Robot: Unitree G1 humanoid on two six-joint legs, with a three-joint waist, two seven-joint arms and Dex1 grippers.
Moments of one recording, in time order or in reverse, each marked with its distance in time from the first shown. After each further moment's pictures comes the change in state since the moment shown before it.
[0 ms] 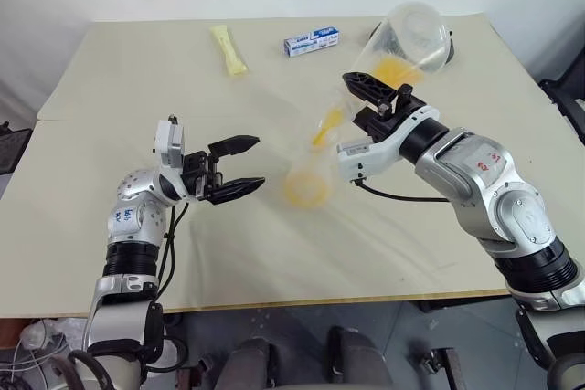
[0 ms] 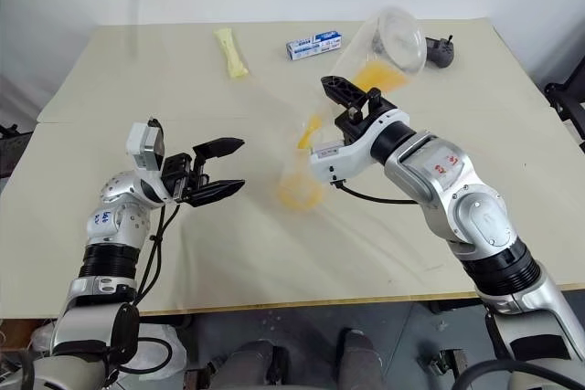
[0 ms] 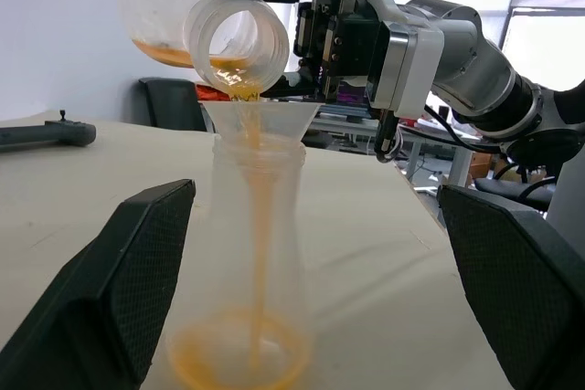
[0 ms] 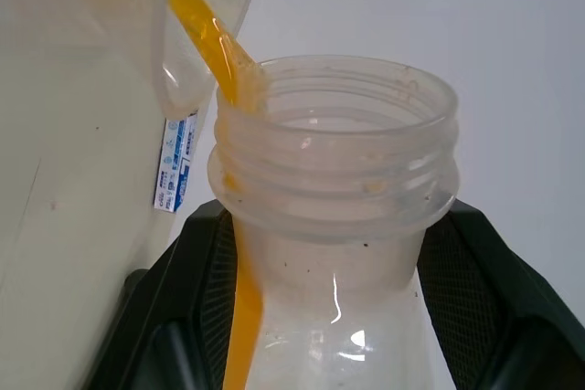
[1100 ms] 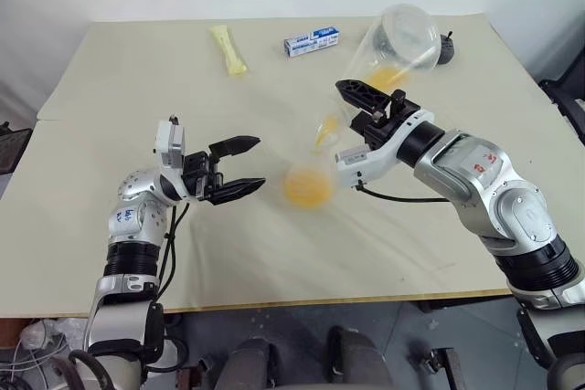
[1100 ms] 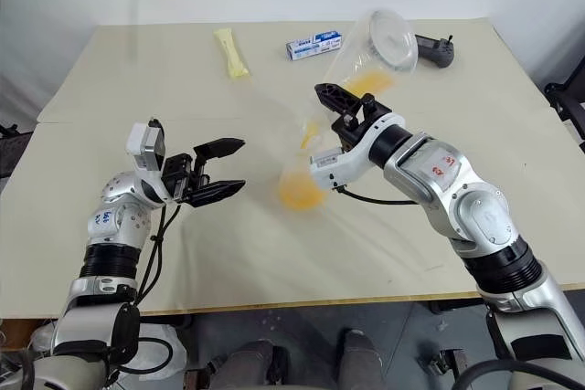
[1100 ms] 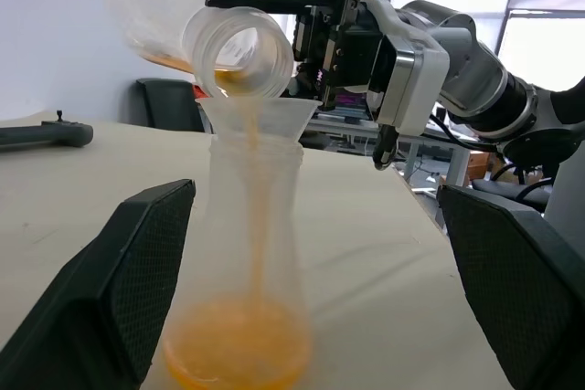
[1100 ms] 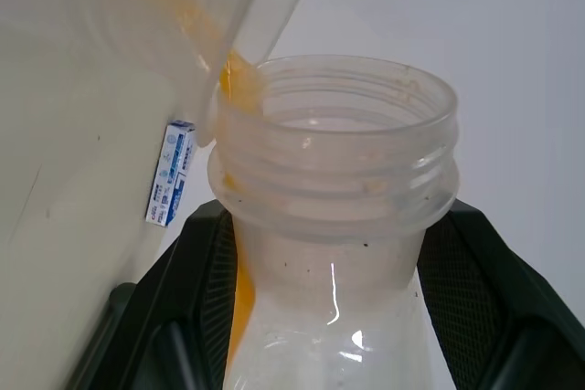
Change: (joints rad) left arm 0.000 -0.003 0.000 0.002 0.000 0.001 -0.004; right arm -0.008 -0.006 -0.006 0.043 -0.021 -0.098 -0.024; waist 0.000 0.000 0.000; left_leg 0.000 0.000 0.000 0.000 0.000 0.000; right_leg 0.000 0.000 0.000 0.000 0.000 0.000
